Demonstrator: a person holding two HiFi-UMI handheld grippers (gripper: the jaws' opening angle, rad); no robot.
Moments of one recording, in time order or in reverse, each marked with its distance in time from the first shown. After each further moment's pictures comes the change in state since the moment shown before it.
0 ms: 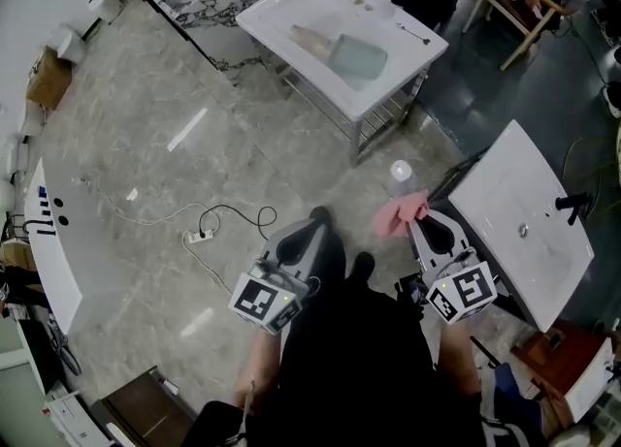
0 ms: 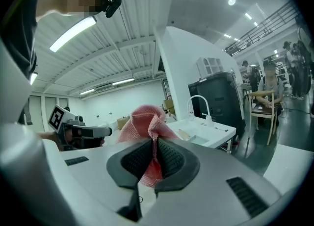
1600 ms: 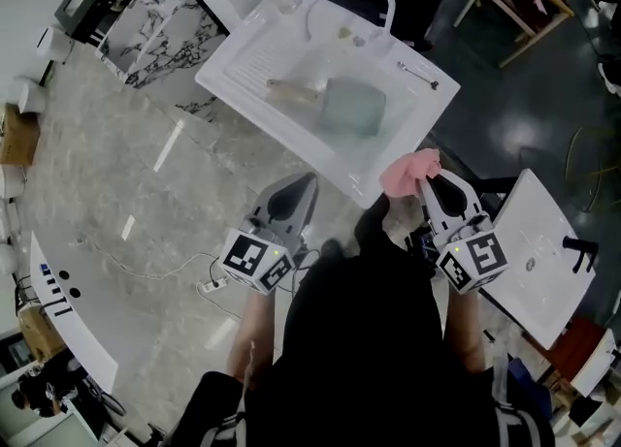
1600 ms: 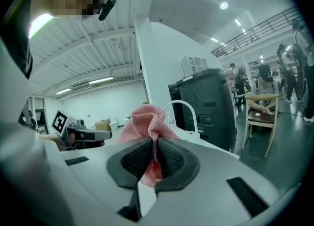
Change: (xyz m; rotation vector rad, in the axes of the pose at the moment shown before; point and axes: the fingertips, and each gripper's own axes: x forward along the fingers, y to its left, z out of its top) left arm 0.298 0.270 0.108 -0.018 0.062 -0.156; right arm 0.286 -0.228 0.094 0.053 0.001 -0.193
